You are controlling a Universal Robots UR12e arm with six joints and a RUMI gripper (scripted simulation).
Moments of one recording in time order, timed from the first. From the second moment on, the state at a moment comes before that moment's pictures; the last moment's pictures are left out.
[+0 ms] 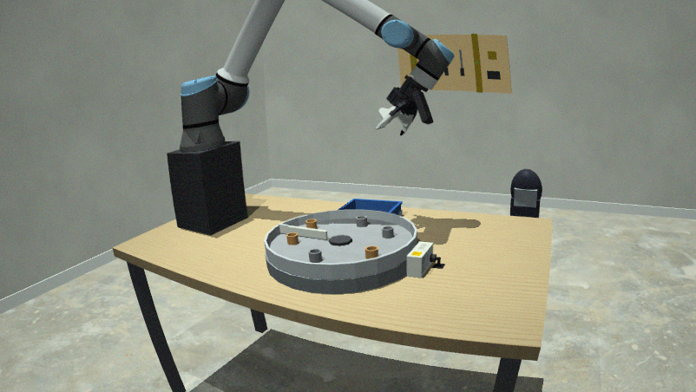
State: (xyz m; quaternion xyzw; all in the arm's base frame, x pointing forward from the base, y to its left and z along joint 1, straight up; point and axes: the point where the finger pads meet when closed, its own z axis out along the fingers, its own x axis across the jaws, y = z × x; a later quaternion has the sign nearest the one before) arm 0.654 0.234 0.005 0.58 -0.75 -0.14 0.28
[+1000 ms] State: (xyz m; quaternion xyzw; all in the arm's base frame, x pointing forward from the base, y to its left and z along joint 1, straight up) arm 0.654 0.214 -0.006 0.55 -0.78 -0.14 0.27
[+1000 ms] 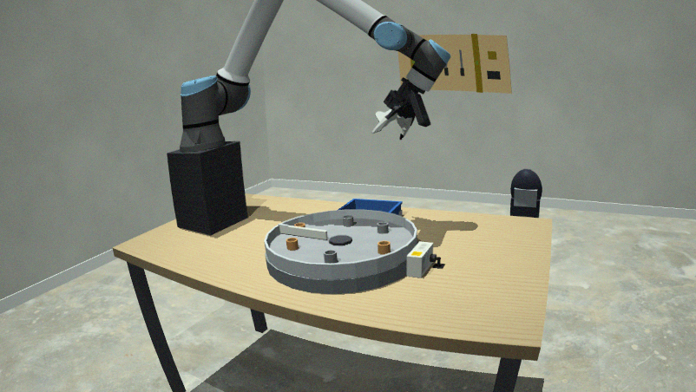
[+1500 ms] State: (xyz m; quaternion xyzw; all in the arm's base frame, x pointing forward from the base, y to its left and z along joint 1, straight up) arm 0.633 0.099 -0.056 0.39 -0.90 -0.09 0.19
